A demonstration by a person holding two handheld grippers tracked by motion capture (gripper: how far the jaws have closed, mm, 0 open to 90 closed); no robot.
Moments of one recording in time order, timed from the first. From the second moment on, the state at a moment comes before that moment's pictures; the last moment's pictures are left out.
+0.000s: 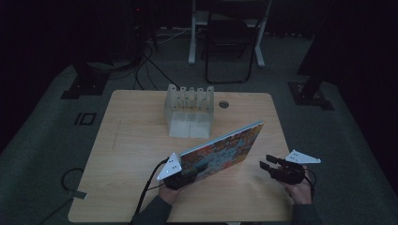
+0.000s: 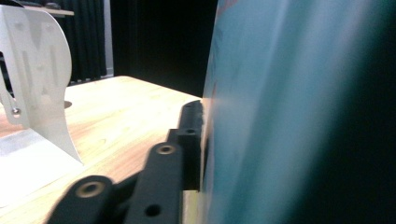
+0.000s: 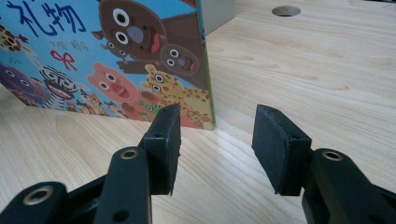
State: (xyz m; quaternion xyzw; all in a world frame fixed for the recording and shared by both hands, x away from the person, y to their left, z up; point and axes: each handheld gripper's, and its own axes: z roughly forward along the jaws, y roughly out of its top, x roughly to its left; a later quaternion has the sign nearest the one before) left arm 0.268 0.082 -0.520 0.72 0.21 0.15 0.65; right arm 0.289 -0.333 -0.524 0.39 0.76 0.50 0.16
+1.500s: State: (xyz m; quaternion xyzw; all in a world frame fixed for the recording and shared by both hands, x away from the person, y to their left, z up) left arm 0.274 0.077 -0.541 0.73 0.22 0.13 0.64; right arm 0.276 -0.336 -0.563 0.39 0.78 0.45 0.16
